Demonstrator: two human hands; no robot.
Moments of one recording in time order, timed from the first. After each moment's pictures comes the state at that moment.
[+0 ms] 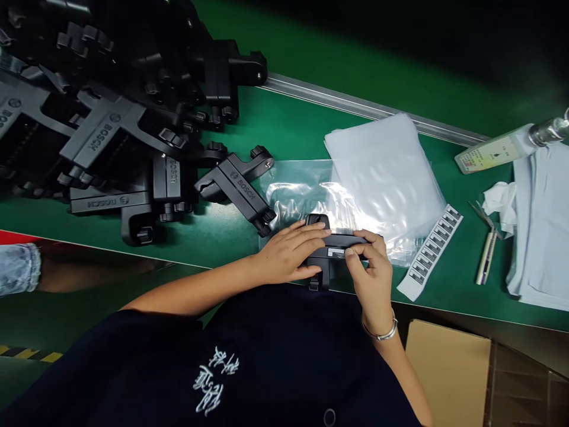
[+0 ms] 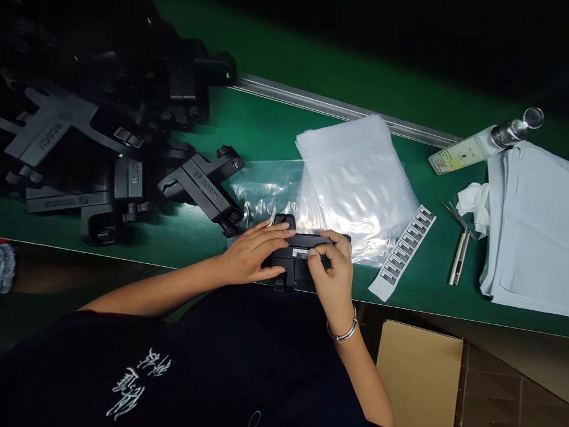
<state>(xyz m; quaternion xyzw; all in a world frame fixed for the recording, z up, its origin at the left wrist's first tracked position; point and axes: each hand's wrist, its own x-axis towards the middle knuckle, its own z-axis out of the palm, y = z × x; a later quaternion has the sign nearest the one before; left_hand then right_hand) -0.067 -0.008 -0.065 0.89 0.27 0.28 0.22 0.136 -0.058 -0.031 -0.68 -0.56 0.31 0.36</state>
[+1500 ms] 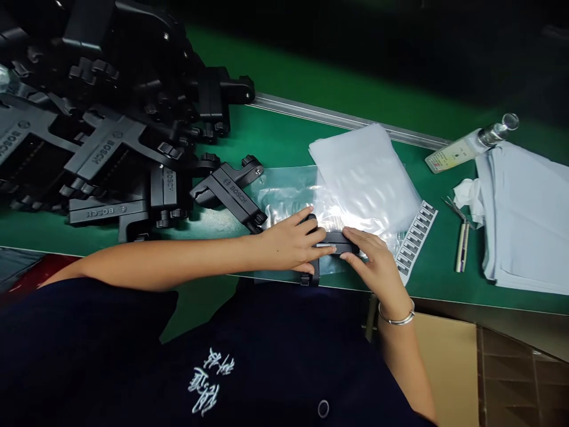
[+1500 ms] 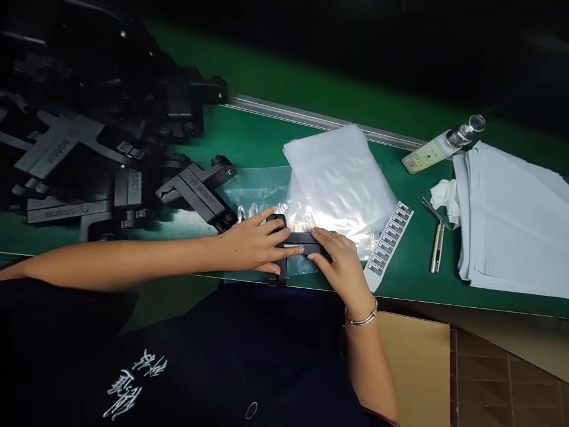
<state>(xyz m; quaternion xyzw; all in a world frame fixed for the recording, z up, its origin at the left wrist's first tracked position) -0.051 0.025 -0.019 0.99 0.12 0.09 0.06 0.190 -0.053 -0.028 -0.58 -0.74 0.25 0.22</state>
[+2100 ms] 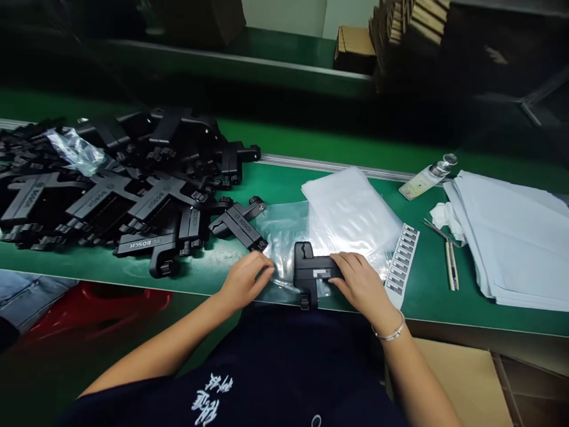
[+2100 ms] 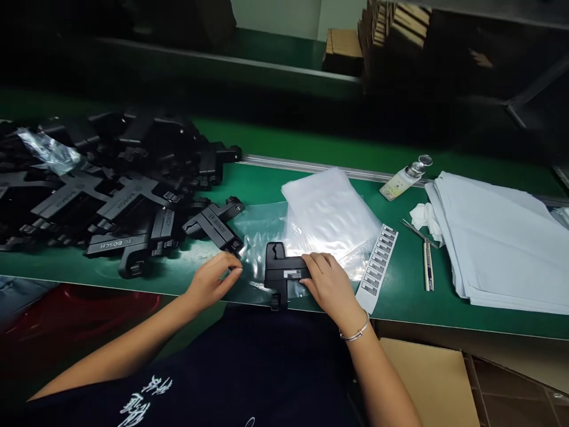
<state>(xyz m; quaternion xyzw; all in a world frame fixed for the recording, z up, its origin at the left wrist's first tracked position) -0.110 -0.030 -0.035 0.85 0.42 0.27 0.18 0.189 -0.060 -0.024 -0.52 -0.82 0.13 0.20</state>
